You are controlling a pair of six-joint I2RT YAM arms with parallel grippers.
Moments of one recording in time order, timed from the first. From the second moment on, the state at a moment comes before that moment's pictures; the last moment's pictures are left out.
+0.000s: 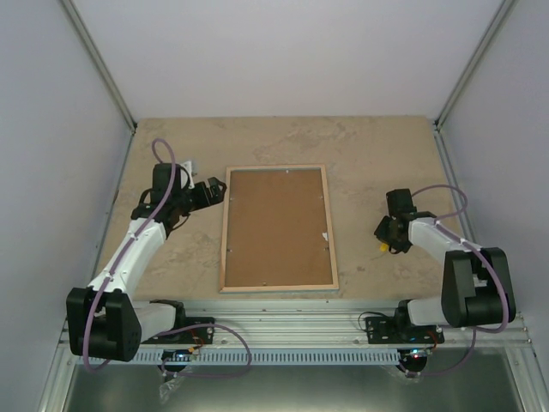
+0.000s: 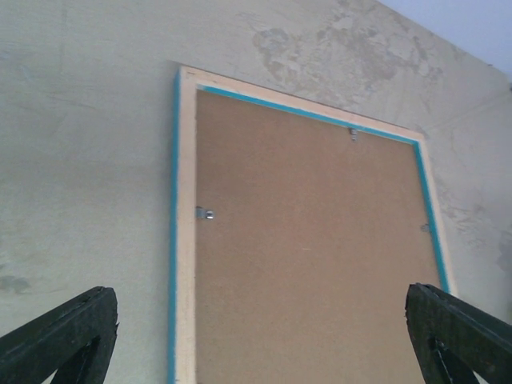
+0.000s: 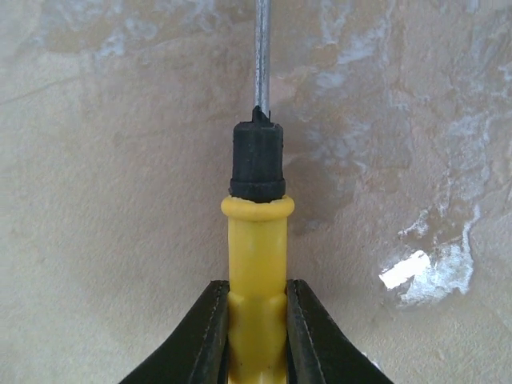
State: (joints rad) left arm -0.11 1.18 0.81 -0.34 0.29 -0.40; right arm 0.10 1.39 0.64 -0.50 0.15 0.68
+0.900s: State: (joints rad) left arm -0.33 1.20 0.77 -0.07 0.55 -0.74; right arm 0.52 1.27 0.85 -0.38 -0.13 0.35
